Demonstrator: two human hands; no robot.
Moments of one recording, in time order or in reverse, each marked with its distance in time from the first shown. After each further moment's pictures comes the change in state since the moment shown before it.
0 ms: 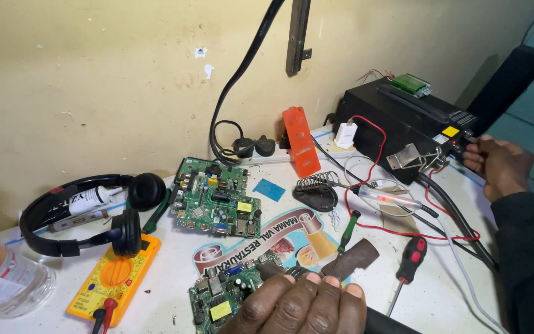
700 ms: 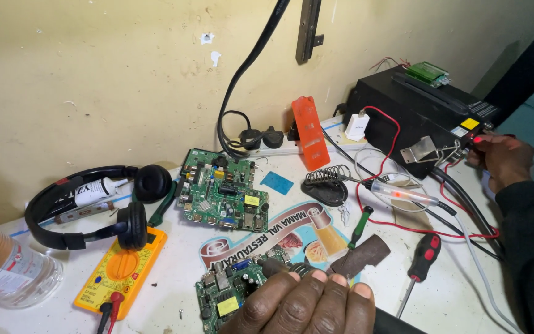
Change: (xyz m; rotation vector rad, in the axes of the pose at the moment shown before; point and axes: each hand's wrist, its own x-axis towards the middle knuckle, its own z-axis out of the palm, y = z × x) left_hand -0.004 -0.004 -0.004 -0.023 -0.057 -0.023; right_hand 0.003 0.013 0.021 -0.222 0.026 0.037
